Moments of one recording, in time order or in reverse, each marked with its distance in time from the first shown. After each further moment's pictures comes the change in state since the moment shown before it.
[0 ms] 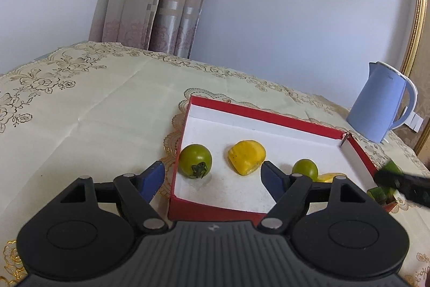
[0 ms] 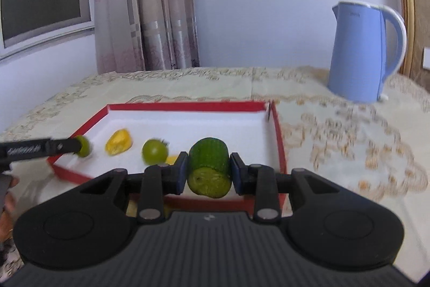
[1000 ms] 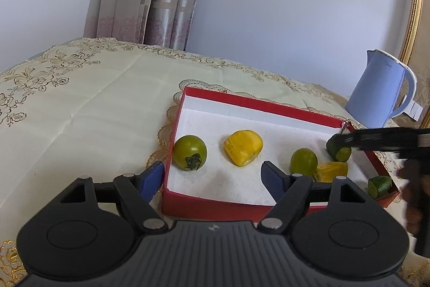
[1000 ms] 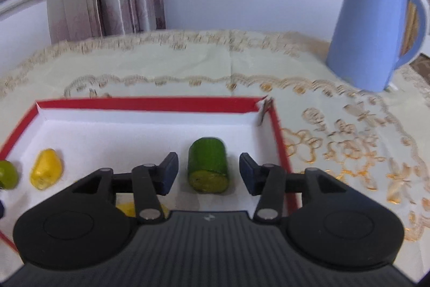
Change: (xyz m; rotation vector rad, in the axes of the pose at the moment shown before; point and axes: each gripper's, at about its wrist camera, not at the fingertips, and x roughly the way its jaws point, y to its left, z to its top) left arm 0.007 -0.005 -0.002 0.030 0.037 -0.003; right arm 0.111 -0.004 0.042 0.031 0.190 -0.147
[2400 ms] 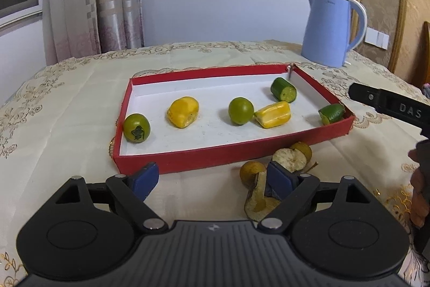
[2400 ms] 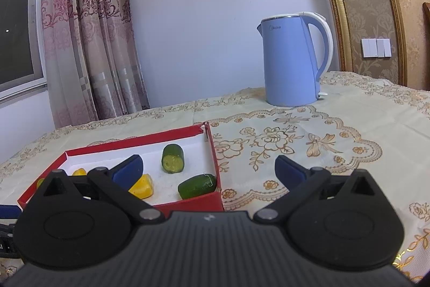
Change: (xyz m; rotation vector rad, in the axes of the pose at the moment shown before) left arm -0.044 -0.059 -0.026 0.302 0.094 -0.065; right arm -0.126 -0.049 -0.109 0.203 -0.380 -0.025
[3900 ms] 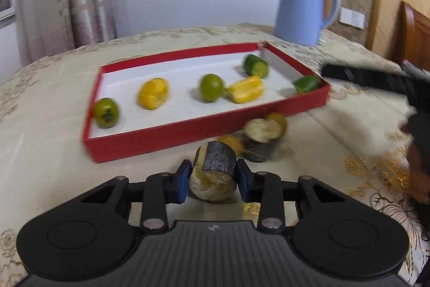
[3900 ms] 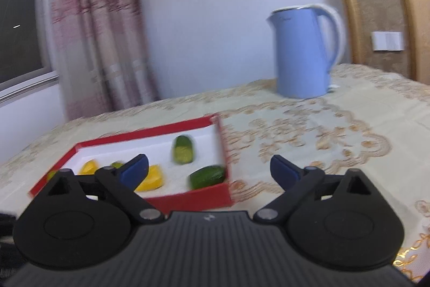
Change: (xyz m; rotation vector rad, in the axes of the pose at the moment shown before) left arm 0.004 -0.003 -0.016 0.054 0.042 -0.085; right arm -0.004 -0.001 0.000 -0.020 0.056 0.102
